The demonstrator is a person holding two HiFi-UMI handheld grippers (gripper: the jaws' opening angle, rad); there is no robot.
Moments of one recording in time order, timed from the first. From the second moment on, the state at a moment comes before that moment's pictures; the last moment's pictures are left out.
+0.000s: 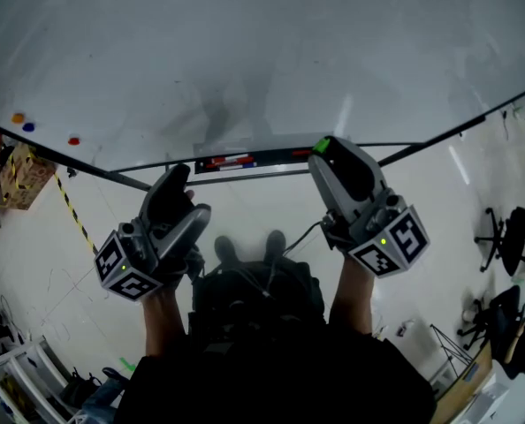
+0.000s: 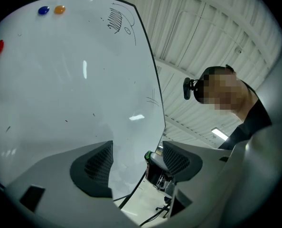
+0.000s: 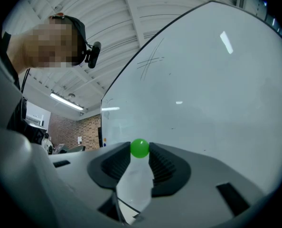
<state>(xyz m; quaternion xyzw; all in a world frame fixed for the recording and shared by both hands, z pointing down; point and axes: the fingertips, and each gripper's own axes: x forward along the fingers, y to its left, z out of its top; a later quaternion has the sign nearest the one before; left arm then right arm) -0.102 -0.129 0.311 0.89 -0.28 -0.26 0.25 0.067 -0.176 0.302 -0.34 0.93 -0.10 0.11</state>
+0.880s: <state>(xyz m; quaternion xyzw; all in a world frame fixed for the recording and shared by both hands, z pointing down) -0.123 -0.129 0.314 0.89 -0.30 -0.25 0.21 0.032 -0.250 0.298 -0.49 0.87 0.06 -0.02</state>
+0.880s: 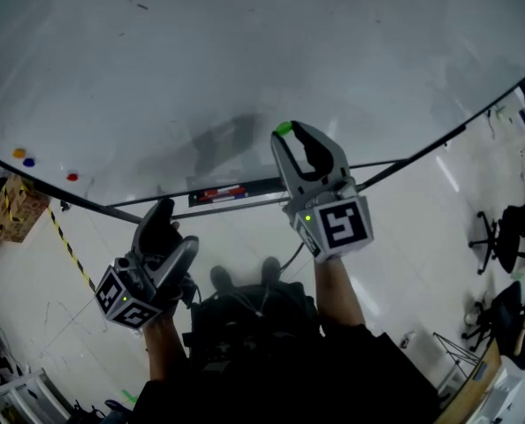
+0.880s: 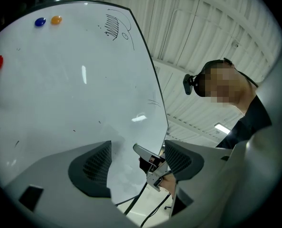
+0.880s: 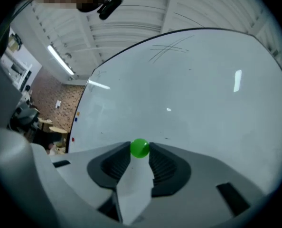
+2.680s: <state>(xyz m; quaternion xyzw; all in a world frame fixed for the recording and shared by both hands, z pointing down) -0.123 -0.135 0.328 0.91 -0.28 -0.21 0.22 -0.001 -0.224 0.311 -0.46 0.89 -0.01 -0.01</state>
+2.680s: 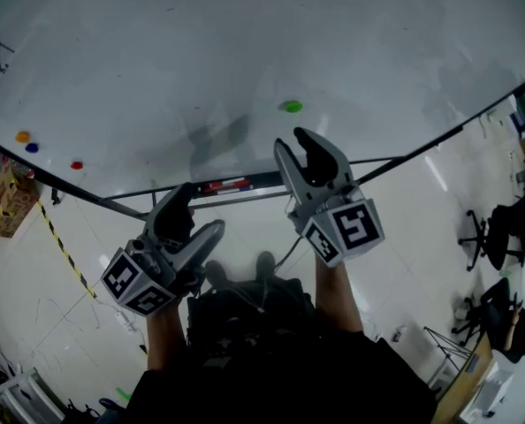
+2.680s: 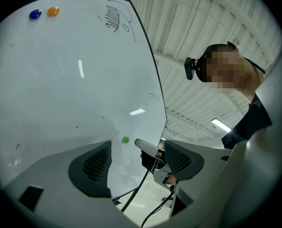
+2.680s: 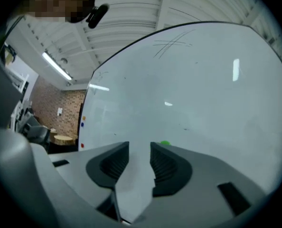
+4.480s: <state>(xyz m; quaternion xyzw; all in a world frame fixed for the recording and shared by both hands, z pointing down) 0.046 0.024 0.314 0.90 -0.33 -0.18 0.21 0.134 -0.017 0.322 -0.26 0.94 -0.16 0.15</state>
